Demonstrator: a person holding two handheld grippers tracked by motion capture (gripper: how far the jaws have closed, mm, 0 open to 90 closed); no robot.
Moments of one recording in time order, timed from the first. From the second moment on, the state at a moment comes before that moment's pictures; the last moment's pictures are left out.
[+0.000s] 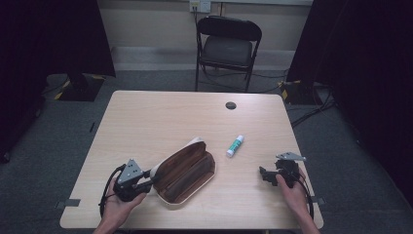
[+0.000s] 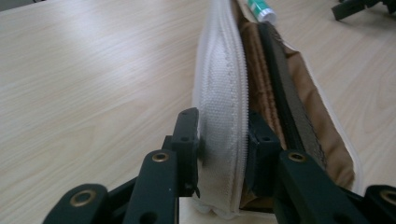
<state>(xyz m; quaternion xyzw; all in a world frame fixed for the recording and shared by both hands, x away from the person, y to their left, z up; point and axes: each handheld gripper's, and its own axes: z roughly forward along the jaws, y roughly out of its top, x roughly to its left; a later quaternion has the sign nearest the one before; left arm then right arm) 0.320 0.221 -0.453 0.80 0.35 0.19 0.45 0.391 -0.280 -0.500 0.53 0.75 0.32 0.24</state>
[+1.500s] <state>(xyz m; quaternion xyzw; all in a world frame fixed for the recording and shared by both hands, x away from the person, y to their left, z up) 0.340 0.235 -0.450 0.82 0.31 0.21 0.42 0.391 -0.280 -0.500 0.53 0.75 0.32 0.24</state>
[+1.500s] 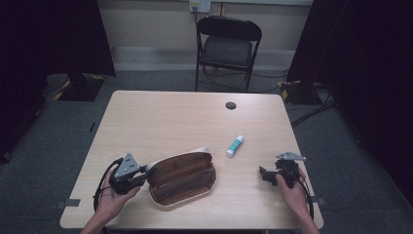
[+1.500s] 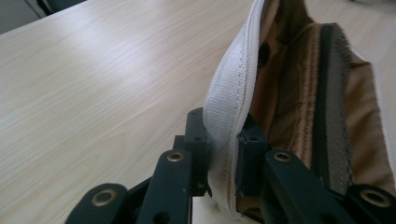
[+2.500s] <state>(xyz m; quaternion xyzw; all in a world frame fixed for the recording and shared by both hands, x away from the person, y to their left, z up) 0.387 0.227 -0.440 0.78 0.38 0.21 0.46 0.392 -0.280 -0.500 0.53 0.75 0.32 0.24</state>
